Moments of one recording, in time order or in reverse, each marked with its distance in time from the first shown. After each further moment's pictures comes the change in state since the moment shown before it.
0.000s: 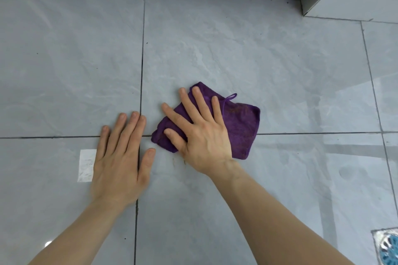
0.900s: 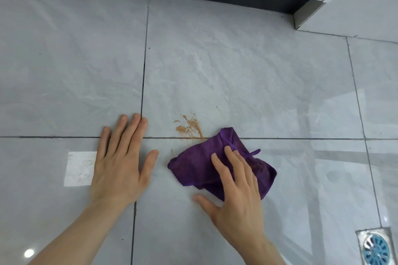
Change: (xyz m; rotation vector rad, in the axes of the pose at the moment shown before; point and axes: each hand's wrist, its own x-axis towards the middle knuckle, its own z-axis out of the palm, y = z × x) left_hand 0.000 0.000 0.001 0.023 0.023 0.004; right_hand -0.127 -0.006 -0.033 0.199 -0.018 0.379
